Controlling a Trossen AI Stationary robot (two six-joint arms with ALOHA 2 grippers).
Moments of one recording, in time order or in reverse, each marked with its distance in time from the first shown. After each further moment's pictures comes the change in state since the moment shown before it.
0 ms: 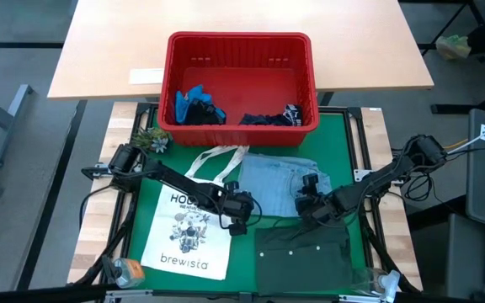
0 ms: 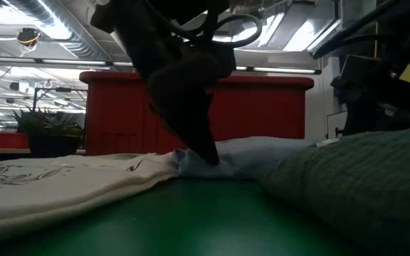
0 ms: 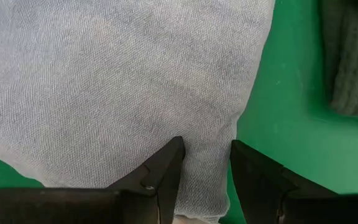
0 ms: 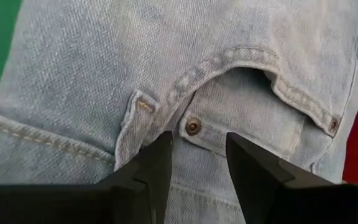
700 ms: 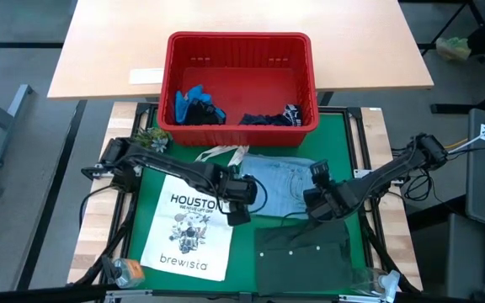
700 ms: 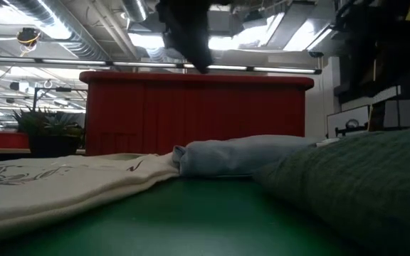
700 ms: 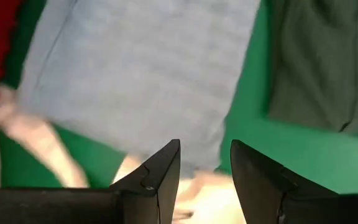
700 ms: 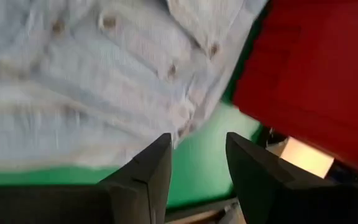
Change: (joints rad) left arm 0.052 -0.130 0.407 -0.554 0.079 0.029; right arm 0.002 -0.019 0.406 -0.774 0.052 -0.060
